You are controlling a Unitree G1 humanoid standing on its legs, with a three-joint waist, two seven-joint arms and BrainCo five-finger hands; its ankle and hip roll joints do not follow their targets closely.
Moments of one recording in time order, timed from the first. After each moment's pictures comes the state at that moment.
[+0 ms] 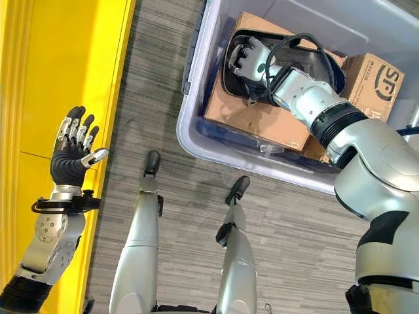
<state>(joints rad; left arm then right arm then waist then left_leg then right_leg) -0.02 0.64 -0.11 -0.20 -0.56 -0.36 0.24 -1.54 -0.77 1.30 0.88 -0.95 -0.12 -0.16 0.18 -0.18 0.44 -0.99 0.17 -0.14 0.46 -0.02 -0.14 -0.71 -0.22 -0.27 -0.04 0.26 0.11</state>
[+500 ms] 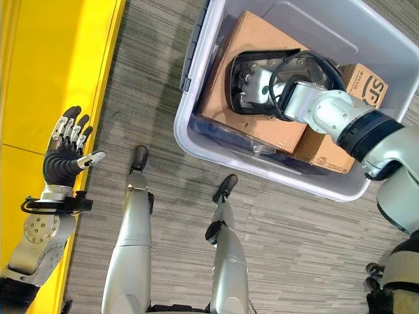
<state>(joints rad) 0.01 0.70 -0.08 -0.20 -0.55 -0.34 0.24 -1.50 -1.01 1.35 0.48 -1.07 -0.23 -0.03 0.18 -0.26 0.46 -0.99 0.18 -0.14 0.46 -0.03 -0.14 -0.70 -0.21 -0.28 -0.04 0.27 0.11</state>
